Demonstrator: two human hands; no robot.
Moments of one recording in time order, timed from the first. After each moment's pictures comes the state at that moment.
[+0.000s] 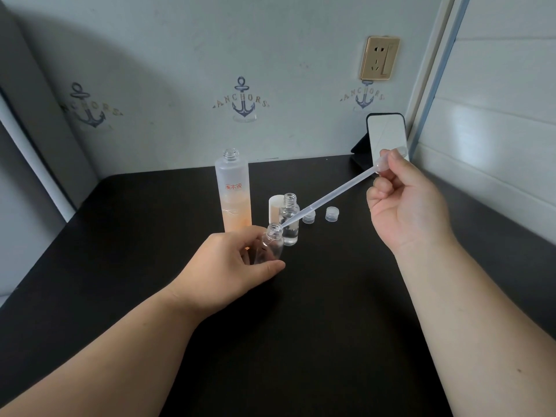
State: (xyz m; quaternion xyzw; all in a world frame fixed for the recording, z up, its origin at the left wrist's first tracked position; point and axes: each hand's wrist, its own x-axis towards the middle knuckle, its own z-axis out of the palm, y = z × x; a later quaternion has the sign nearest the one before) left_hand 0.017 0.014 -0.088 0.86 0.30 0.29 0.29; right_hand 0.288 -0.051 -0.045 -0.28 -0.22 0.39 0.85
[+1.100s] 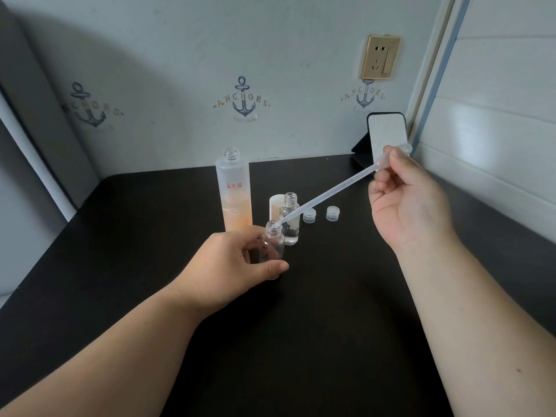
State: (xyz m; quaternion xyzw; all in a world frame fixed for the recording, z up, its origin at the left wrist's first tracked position) left_hand 0.018 0.015 -0.087 0.87 0.30 0.27 0.28; right_hand 0.284 -0.054 -0.040 -0.27 -0.22 0.38 0.86
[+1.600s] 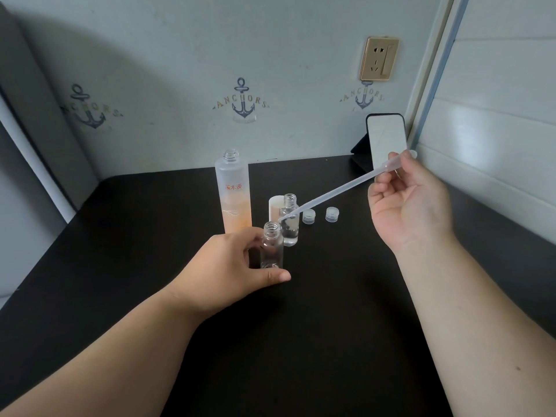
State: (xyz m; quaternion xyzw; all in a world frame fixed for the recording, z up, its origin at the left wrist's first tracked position) left_hand 0.018 0.015 -0.085 0.87 0.32 0.25 0.26; right_hand 0.283 -0.057 -0.038 -0.27 -0.14 0.40 0.87
